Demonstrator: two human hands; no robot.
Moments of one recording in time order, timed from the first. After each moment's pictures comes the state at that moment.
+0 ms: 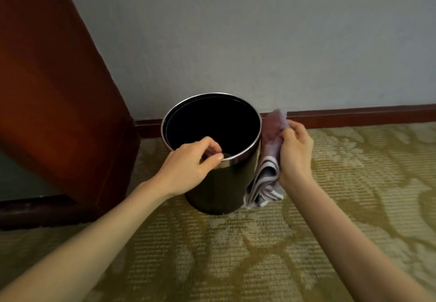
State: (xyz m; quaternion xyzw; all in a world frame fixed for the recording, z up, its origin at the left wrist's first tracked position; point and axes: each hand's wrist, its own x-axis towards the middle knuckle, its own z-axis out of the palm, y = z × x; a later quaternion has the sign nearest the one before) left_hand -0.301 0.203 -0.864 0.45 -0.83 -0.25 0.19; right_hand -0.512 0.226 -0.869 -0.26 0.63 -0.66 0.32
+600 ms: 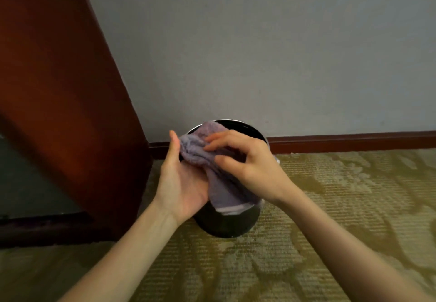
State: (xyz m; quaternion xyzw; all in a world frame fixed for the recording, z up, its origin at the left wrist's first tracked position) left_hand -0.301 0.230 -0.816 0.21 -0.27 -0.81 0.48; right_hand -0.452 0.247 -0.788 -0.74 0.39 -0.47 0.26
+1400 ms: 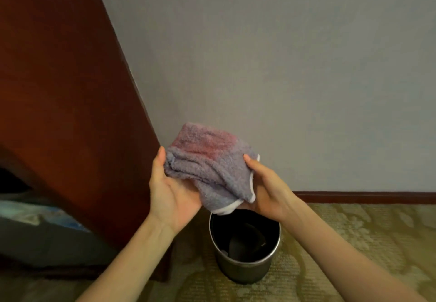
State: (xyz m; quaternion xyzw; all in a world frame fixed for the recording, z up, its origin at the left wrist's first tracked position) left_hand -0.254 0.164 -0.560 0.27 -0.21 -0.74 0.57; right_hand -0.442 0.150 -0.590 -0.20 0.33 -0.40 0.83
